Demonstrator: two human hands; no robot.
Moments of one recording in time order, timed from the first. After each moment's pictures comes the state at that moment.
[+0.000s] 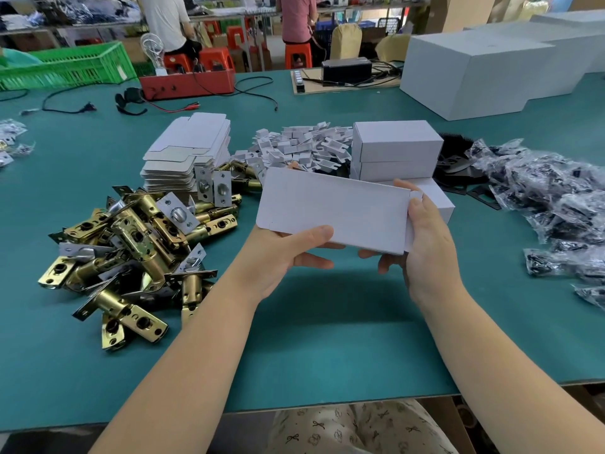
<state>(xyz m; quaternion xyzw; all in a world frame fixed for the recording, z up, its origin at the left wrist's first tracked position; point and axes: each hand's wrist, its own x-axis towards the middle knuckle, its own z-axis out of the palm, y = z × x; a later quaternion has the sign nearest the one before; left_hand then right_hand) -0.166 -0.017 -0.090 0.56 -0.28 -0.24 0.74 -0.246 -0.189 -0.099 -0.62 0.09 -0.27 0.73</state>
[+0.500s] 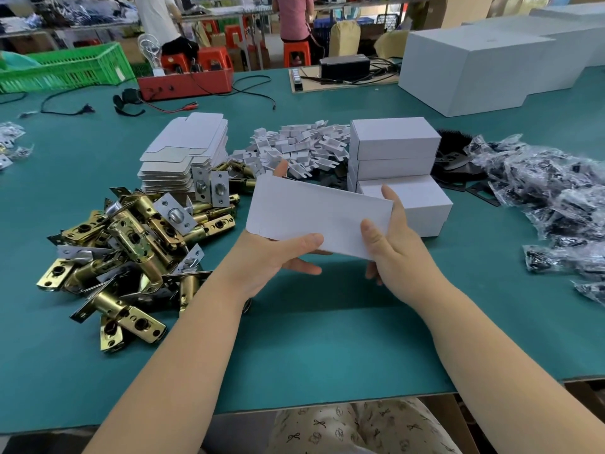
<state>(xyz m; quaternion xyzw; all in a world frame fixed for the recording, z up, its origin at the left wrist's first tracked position) -0.157 -0.006 -0.095 0.60 -0.29 -0.23 0.71 -0.247 -0.192 -0.111 -0.84 0.10 -0.14 0.51</state>
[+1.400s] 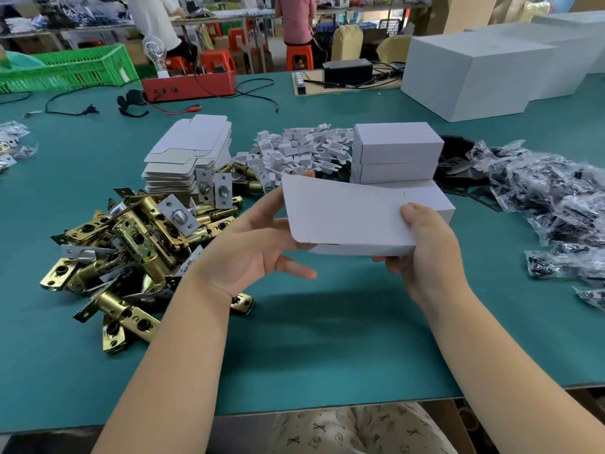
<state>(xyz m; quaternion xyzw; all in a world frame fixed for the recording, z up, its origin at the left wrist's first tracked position) -0.150 0.010 -0.079 0.46 -0.35 -0.35 0.74 -0.244 -0.192 -0.097 -0.54 0.20 -0.23 0.78</state>
